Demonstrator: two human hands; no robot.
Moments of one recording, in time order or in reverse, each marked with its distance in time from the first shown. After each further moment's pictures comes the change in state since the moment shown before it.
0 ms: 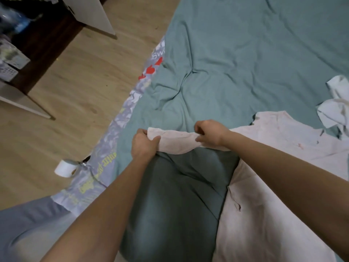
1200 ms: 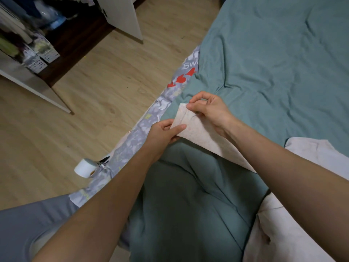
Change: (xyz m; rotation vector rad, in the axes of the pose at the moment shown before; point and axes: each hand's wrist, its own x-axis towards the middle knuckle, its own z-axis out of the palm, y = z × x) left_hand 0.024 0.020 -0.055 -0.833 -0.402 0.091; right_hand 0.058 -0.106 -0.057 1.310 0.222 -0.122
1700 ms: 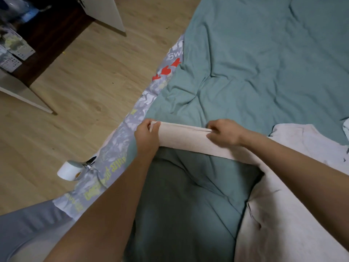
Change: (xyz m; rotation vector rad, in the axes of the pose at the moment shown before) left_hand 0.024 -0.046 0.001 0.570 0.467 0.290; right_hand -0.039 0.048 -0.080 -1.420 -0.241 0.172
